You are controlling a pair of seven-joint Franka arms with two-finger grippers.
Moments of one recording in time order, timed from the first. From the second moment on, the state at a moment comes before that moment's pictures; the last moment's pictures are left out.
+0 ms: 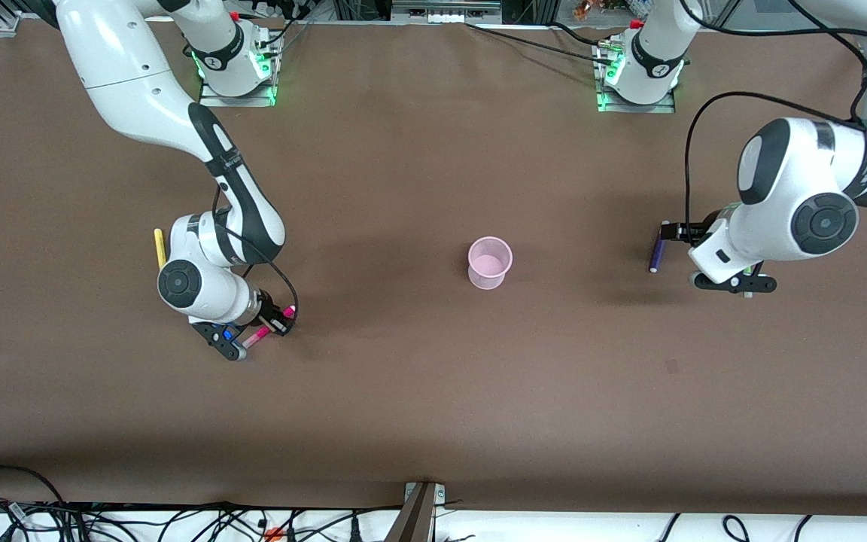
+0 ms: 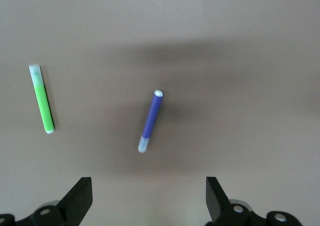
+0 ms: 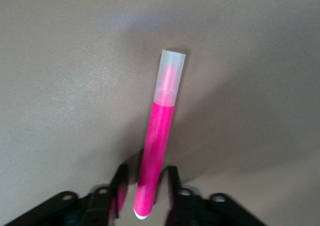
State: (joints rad) left arm -0.07 0.28 -0.03 -1.84 0.07 1.77 -0.06; right arm 0.24 0.74 0.02 -1.65 0.14 2.34 0.82
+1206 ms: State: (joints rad) left arm -0.02 0.37 -0.03 -2.24 0.09 2.45 0.12; right arm 0.27 0.66 0.16 -1.49 1.18 1.89 0.94
